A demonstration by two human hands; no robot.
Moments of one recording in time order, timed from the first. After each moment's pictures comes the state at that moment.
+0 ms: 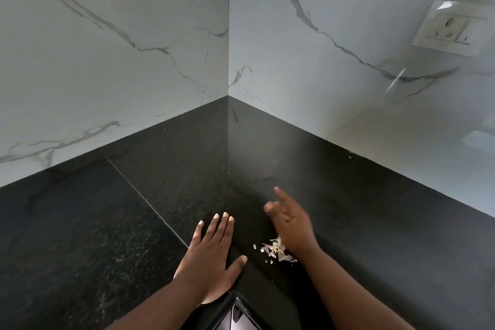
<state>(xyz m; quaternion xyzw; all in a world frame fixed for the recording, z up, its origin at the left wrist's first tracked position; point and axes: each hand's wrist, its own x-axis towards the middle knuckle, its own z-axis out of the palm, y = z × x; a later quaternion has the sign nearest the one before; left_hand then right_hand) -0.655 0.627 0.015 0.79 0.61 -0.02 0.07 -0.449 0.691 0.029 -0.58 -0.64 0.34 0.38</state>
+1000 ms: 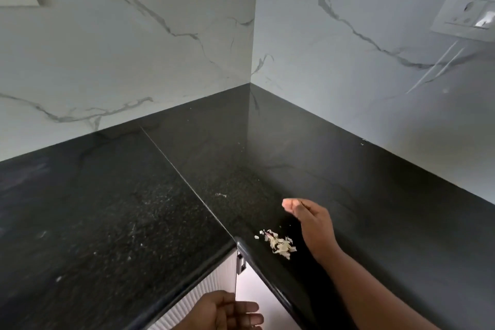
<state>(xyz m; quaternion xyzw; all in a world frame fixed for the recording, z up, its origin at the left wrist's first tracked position) -0.615 0.477 -0.011 0.01 0.46 0.35 0.82 -0.421 0.614 0.045 -0.54 -0.55 0.44 0.46</state>
